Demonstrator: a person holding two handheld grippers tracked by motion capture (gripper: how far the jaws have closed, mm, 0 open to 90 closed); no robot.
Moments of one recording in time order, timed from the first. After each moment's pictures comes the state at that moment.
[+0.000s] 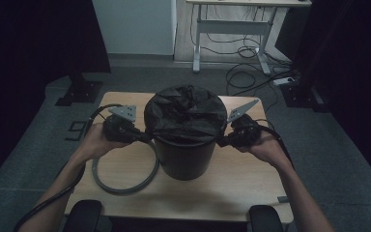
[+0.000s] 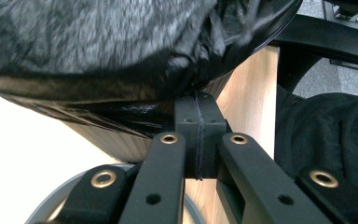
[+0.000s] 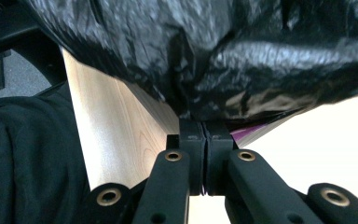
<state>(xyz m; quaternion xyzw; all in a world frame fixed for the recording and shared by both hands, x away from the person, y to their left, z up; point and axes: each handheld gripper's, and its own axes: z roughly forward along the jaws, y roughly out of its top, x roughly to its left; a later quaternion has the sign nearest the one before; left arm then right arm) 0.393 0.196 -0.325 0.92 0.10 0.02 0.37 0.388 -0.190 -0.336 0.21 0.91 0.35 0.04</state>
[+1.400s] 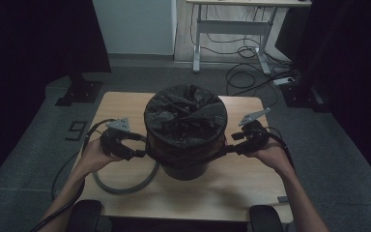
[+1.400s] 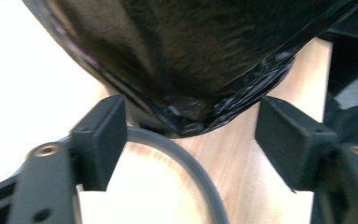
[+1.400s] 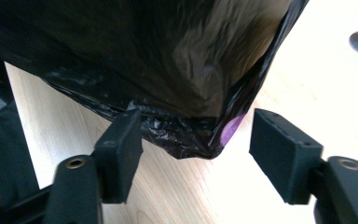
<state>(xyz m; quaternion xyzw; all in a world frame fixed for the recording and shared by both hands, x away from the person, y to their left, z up) 0.394 0.230 -0.395 0.90 0.20 0.06 0.39 0.401 -0.228 -0.379 0.29 0.88 0.37 0.07</state>
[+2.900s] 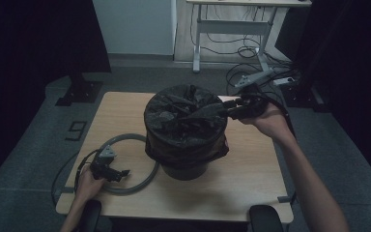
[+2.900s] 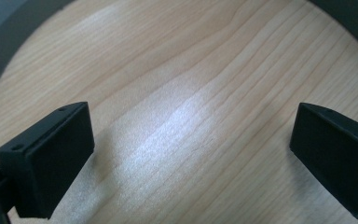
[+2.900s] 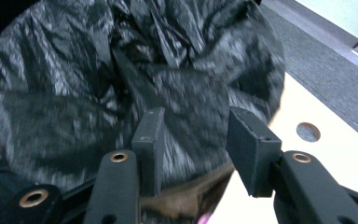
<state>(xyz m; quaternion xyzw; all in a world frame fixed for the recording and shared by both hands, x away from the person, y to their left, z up) 0.387 0.299 -0.545 0.87 0.36 0.14 0.32 0.424 -0.190 -0.270 0.26 0.87 0.41 0.12</state>
